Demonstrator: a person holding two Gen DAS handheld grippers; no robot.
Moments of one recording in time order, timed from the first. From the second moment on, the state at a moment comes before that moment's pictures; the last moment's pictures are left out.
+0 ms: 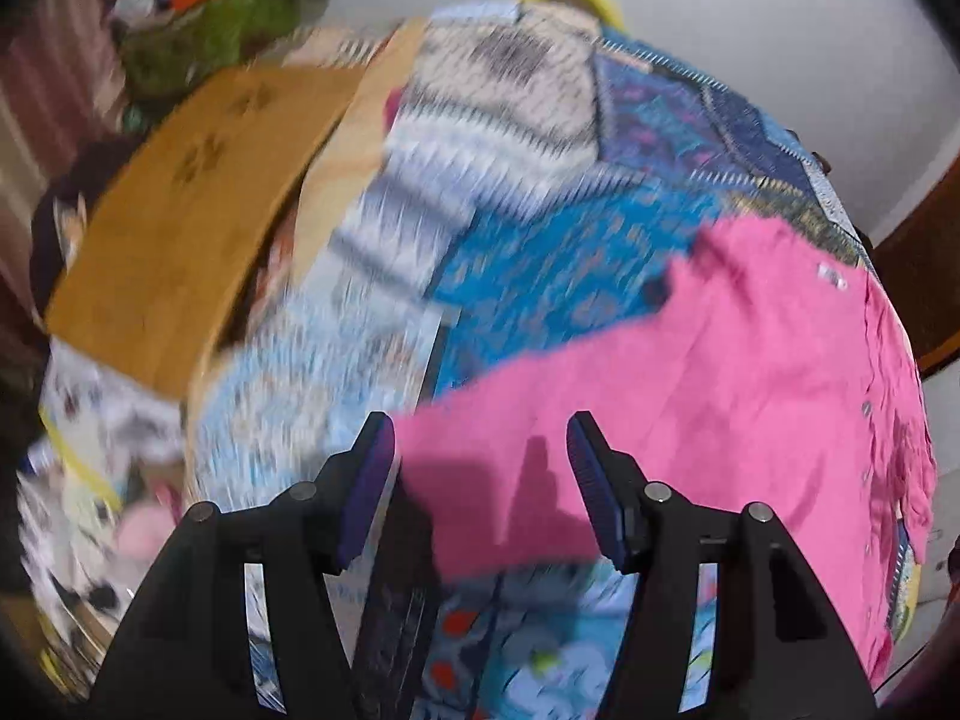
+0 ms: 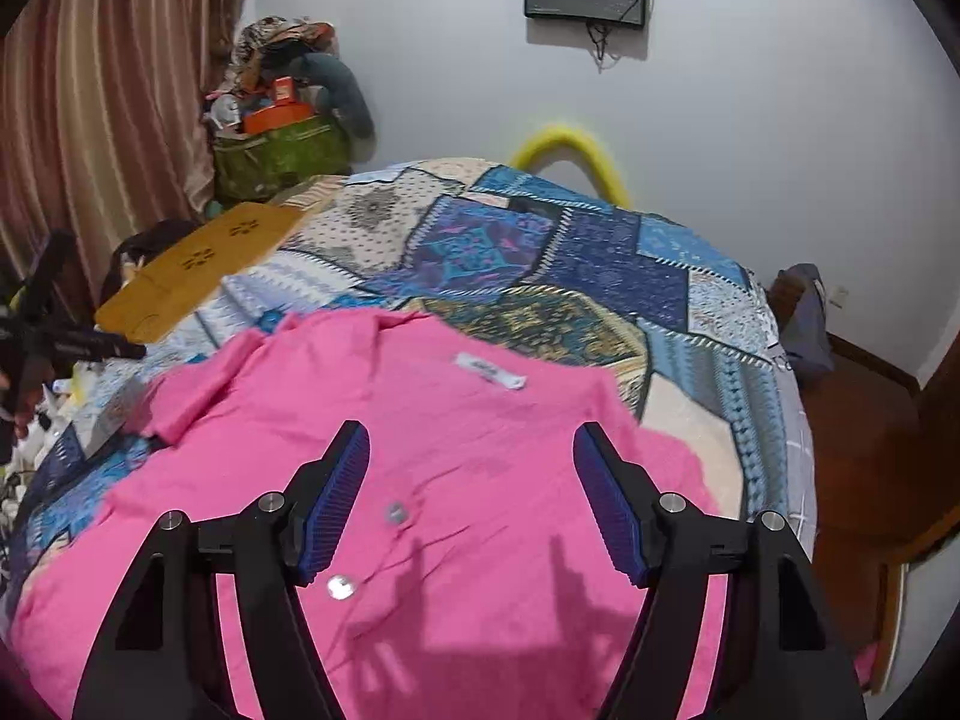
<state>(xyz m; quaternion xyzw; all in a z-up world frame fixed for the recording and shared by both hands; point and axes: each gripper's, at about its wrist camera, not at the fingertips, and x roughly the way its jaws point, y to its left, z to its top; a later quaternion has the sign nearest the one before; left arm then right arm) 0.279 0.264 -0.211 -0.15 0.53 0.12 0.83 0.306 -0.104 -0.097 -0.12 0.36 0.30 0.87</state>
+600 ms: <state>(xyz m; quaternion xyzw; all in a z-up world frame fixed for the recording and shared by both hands) 0.259 0.272 -0.247 -0.25 0.52 0.11 0.81 0.290 -0.096 -0.132 -0.07 0.40 0.30 0.86</state>
